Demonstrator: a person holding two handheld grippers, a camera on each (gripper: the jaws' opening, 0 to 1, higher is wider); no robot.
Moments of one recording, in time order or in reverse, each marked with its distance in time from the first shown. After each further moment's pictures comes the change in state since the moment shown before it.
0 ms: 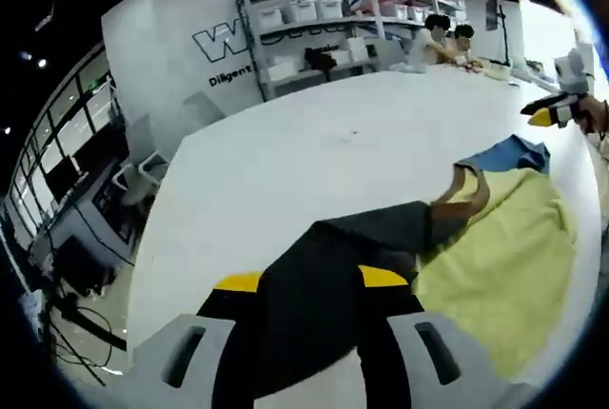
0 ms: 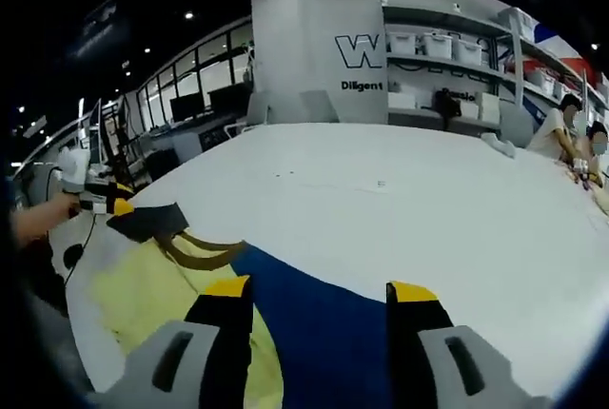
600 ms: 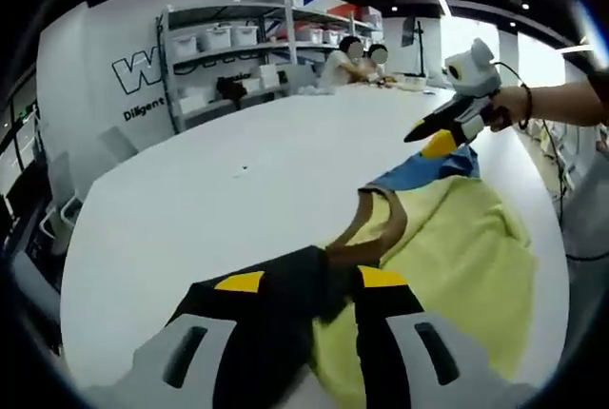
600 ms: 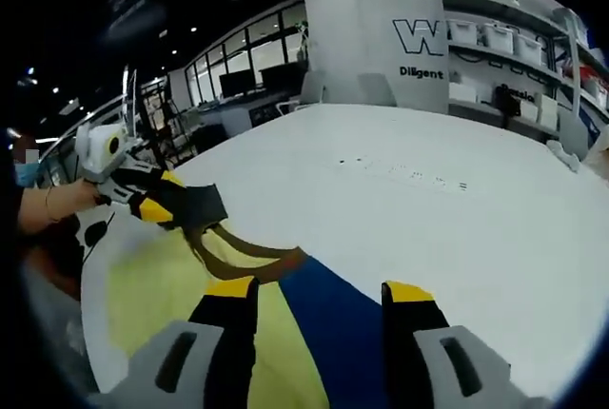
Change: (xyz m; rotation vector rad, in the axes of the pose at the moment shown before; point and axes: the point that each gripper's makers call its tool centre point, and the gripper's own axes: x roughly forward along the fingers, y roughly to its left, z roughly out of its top) left arm 0.040 -0.088 0.014 0.126 -0.055 -0.319; right arm 0.070 0.047 -0.005 -0.074 0.101 0.192
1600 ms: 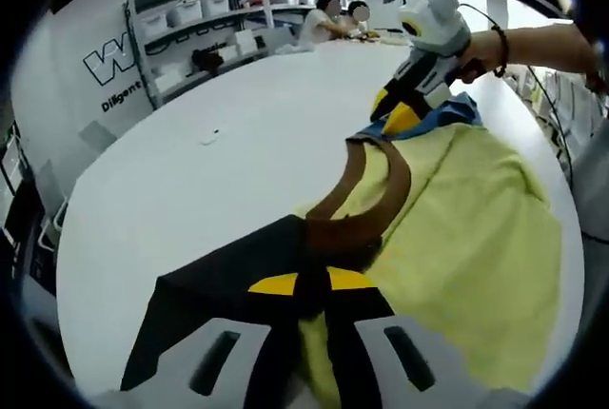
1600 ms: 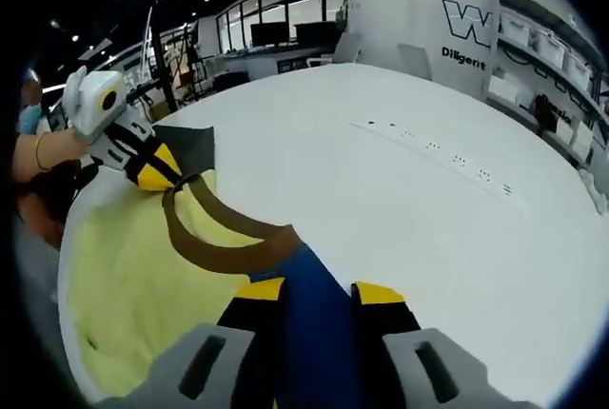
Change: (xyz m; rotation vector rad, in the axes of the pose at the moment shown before) left arm 0.031 -0.008 -0.029 0.086 0.165 -0.032; right arm 0.050 -0.005 -0.022 -0.177 0.173 0.062
